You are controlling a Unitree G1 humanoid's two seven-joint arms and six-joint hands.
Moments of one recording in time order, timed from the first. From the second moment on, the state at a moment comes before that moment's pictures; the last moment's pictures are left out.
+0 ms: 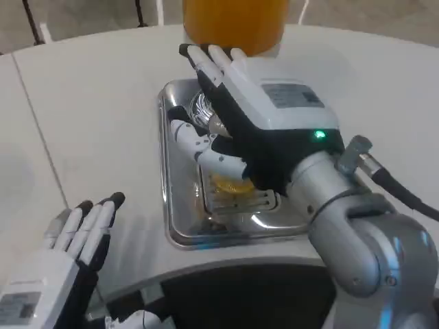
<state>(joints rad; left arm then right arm) 0.27 0.47 0.06 -0.21 0.75 -0.31 0.28 -0.68 -0.10 0.47 -0.53 -1.28 0.55 0.74</state>
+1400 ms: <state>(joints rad) -0.09 0.35 -0.13 -0.02 0.73 -0.24 0.28 -0.34 0.09 0.35 -0.68 -1.18 0.43 0.40</state>
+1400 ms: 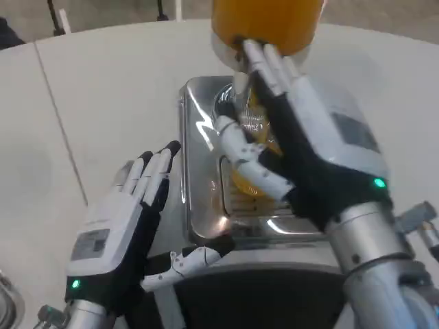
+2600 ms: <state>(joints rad) -0.35 0.29 -0.17 0.26 0.63 -0.27 0.31 0.18 -0.34 0.10 -0.98 -1.01 0.07 0.47</state>
